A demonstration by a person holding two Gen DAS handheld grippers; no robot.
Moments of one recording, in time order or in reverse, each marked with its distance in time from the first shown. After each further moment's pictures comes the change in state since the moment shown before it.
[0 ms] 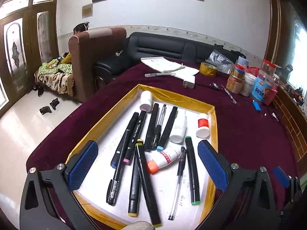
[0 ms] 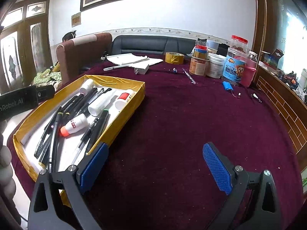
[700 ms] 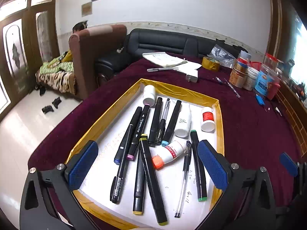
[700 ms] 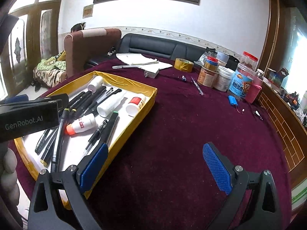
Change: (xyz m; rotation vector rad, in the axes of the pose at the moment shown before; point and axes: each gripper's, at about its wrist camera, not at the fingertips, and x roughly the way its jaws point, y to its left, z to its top) left arm 0.004 0.001 -0.004 0.038 0.019 0.011; right arm -0.001 0.032 0.012 -0.126 -0.009 -0.021
